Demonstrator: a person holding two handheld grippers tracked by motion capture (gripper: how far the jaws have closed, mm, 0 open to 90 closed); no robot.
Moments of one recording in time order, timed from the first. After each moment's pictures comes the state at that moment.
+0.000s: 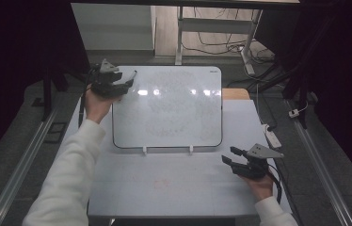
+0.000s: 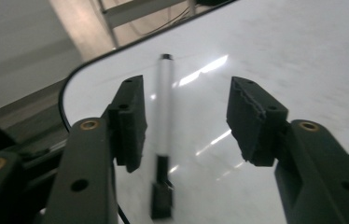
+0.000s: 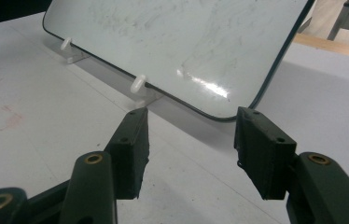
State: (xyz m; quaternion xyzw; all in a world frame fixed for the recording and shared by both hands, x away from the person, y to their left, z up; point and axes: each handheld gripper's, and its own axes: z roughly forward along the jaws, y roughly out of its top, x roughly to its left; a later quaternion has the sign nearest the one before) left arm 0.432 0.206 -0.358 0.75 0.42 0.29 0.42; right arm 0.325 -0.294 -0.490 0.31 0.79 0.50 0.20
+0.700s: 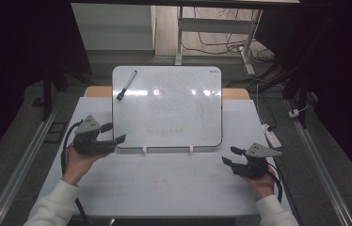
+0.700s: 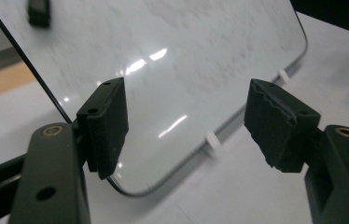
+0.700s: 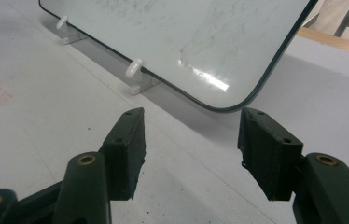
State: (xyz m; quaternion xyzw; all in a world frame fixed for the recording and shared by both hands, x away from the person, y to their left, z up) left arm 0.300 0.225 -0.439 0.77 0.39 0.20 0.46; right arm 0.332 -0.296 -0.494 0.29 0.81 0.47 0.20
